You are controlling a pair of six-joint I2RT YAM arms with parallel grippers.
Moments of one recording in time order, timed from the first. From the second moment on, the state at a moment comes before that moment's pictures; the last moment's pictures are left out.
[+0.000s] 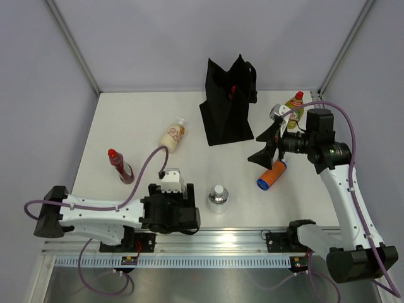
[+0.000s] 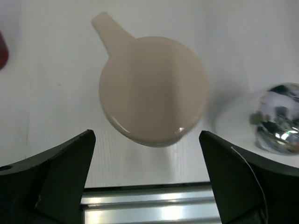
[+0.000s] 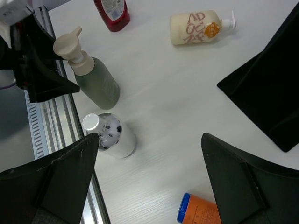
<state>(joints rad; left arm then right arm) -1.52 1.15 0.89 -1.11 -0.95 -1.42 0.12 1.05 1.17 -0.74 -1.00 -0.40</state>
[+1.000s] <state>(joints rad) -1.37 1.52 0.74 -0.58 -1.18 -1.47 0.08 1.03 1.08 -0.62 -1.09 -0.35</state>
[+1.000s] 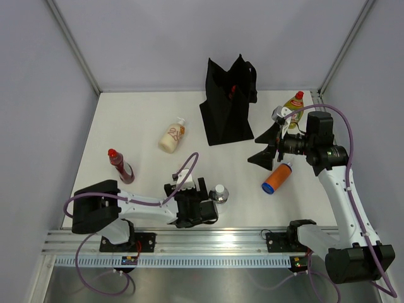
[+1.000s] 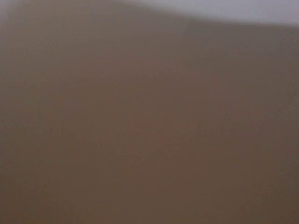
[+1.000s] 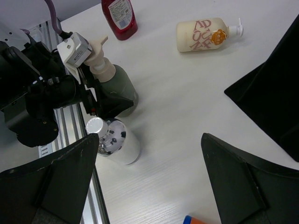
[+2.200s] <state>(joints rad) -0.94 1.03 0.83 -0.18 -0.50 -0.39 0.07 1.04 1.06 -0.62 -1.11 -0.35</state>
